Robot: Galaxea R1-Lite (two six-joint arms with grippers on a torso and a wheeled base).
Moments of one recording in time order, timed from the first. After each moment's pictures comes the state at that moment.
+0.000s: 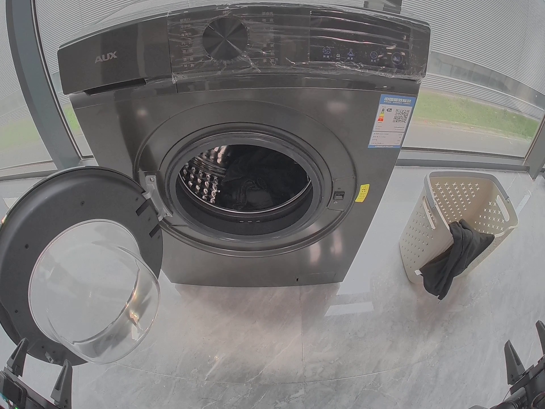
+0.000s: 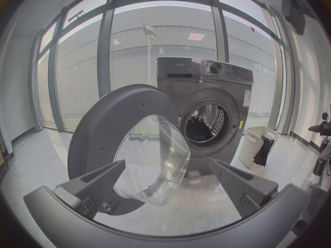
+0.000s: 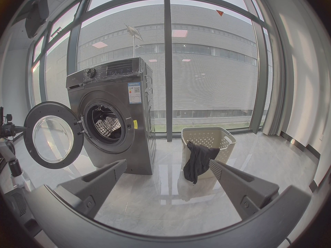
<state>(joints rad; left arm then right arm) 0.00 0.01 -0.02 0.00 0.00 0.01 0.00 0.01 -0.02 0.01 0.00 0.00</state>
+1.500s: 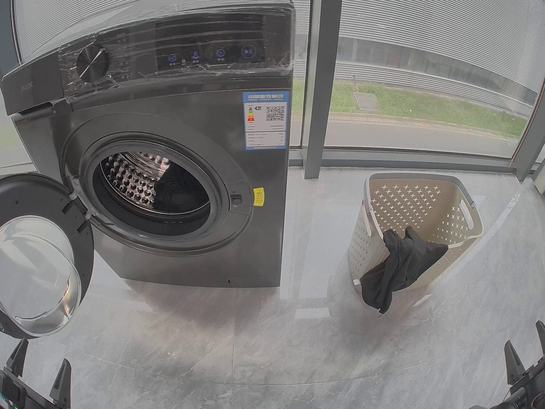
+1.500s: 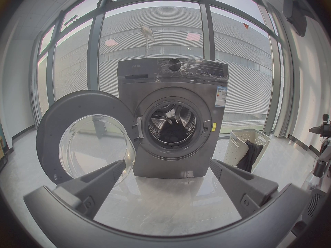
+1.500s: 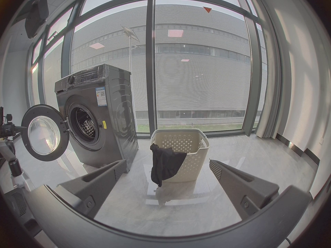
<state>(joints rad) 0.00 0.01 -0.02 0.00 0.02 -0.01 0.00 0.01 -0.02 0.01 0.00 0.00</state>
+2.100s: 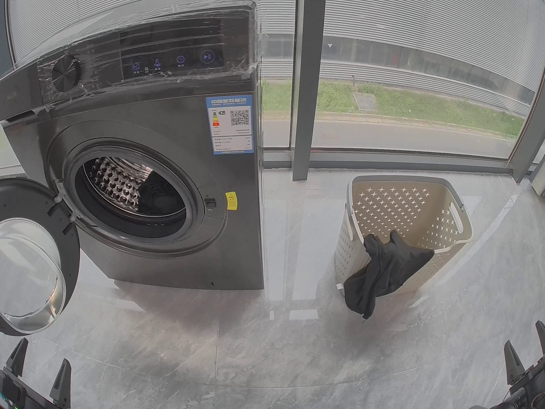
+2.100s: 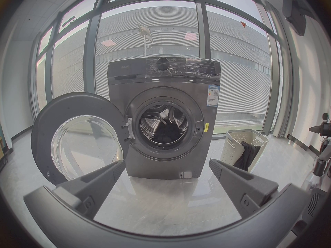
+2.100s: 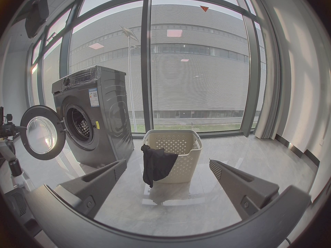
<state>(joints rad) 0.00 0.01 -0.02 0.00 0.02 -0.01 0.00 0.01 -0.02 0.01 0.00 0.00</state>
